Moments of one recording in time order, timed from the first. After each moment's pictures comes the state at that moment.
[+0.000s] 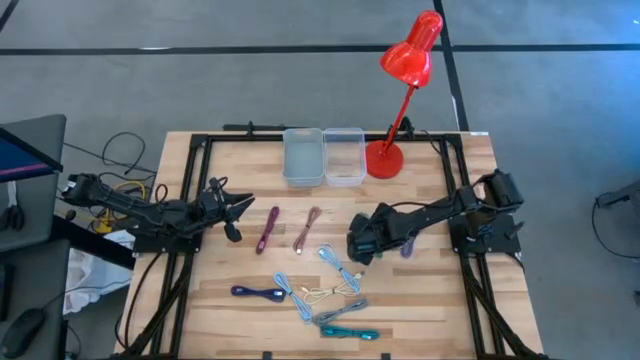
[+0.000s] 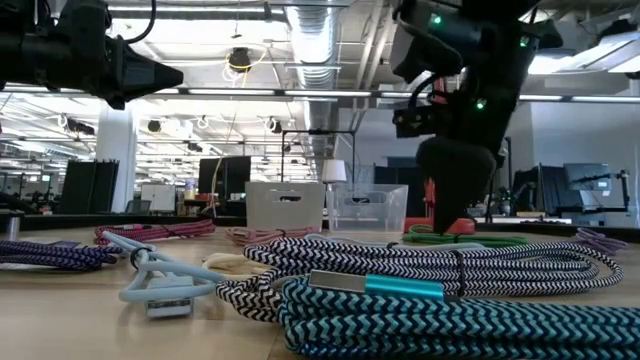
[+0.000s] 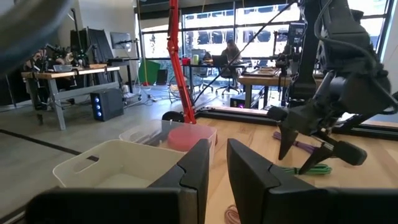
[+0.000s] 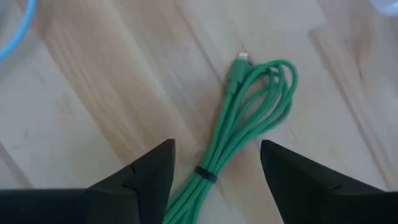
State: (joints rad) left arm -0.30 0.42 0.01 0.53 -0.72 0.13; right arm 0.20 1.77 1.01 -0.65 0.41 0.68
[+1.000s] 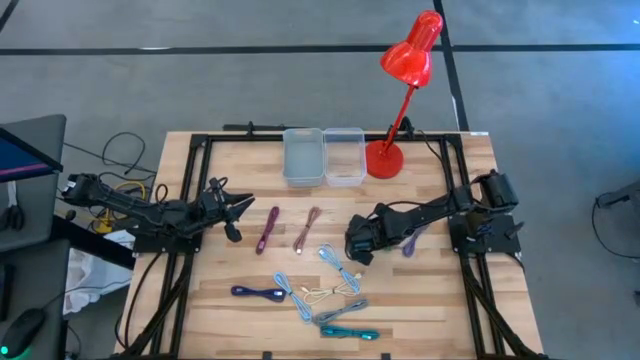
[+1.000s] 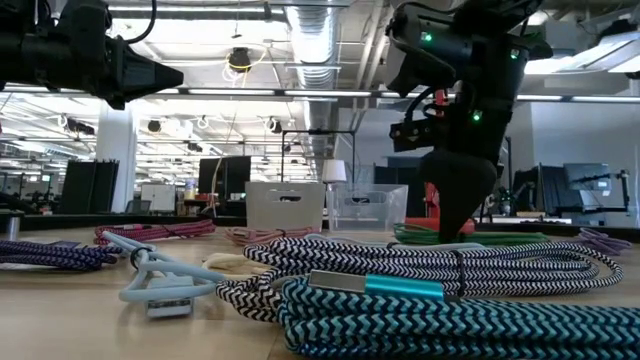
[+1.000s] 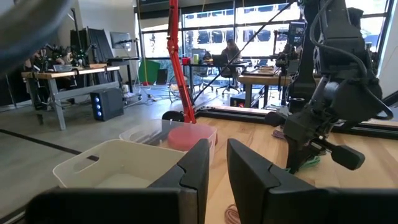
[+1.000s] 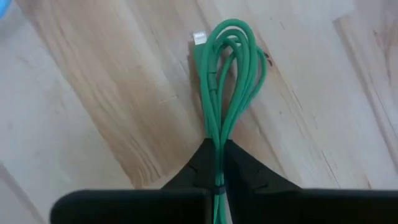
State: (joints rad) left arm -0.30 0.43 0.01 0.53 -0.72 0.13; right arm 0.18 1.80 1.01 -0.63 0.35 0.62
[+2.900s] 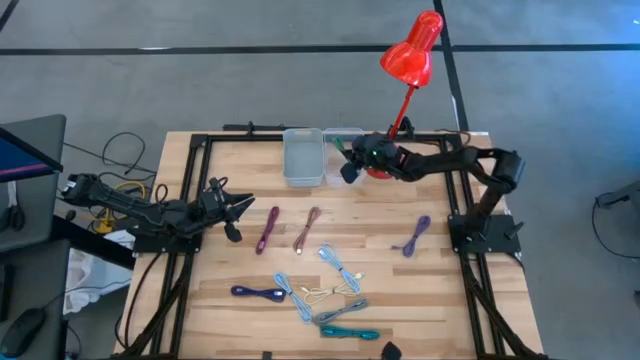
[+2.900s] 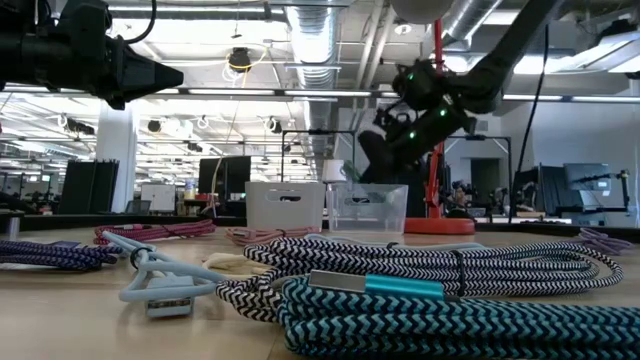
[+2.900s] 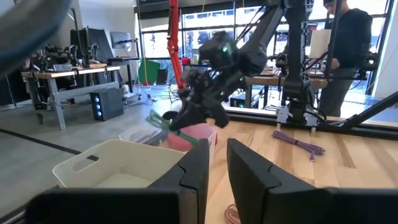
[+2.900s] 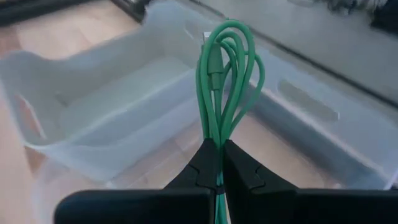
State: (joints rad) left arm -0.30 0.43 0.01 0.53 -0.72 0.12; right arm -0.52 1.73 0.81 0.40 0.13 0.11
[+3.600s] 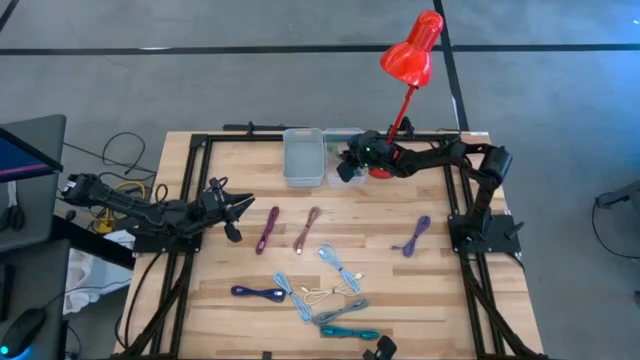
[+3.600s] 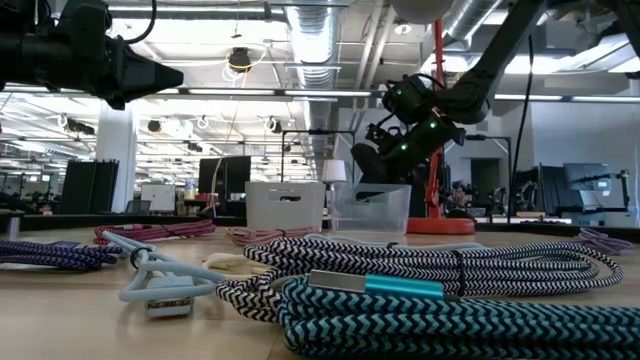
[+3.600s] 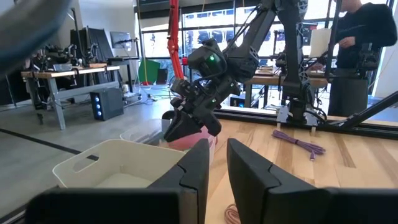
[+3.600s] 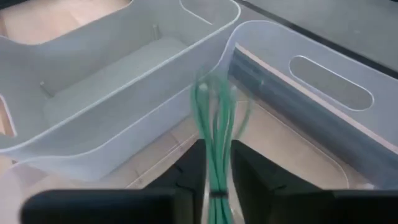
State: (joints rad) left arm -0.30 0.43 0.01 0.53 -0.72 0.12; right arm -0.55 1.83 0.88 0.37 0.07 0.13
